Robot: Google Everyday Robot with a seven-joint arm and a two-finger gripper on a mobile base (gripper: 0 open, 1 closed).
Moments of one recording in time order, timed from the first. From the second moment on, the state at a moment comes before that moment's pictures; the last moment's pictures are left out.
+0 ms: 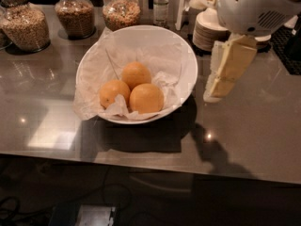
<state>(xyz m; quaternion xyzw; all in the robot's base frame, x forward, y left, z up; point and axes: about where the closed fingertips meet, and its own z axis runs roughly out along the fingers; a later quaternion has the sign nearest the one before) 0.457 -0.085 1.027 -0.72 0.63 -0.02 0.27</state>
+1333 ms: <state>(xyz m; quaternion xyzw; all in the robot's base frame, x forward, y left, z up) 0.505 0.003 0.990 -0.73 0.60 0.04 0.31</state>
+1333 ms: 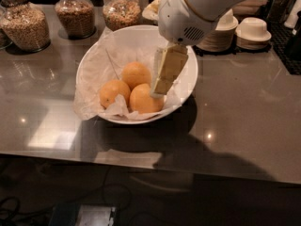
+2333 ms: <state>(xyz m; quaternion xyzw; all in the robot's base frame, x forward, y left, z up) 0.519 0.020 0.953 -0.69 0.62 0.08 0.36</state>
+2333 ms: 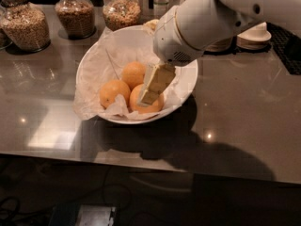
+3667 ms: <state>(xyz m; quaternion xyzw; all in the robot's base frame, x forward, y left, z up) 0.524 0.013 0.940 -0.70 0.64 0.07 0.32</state>
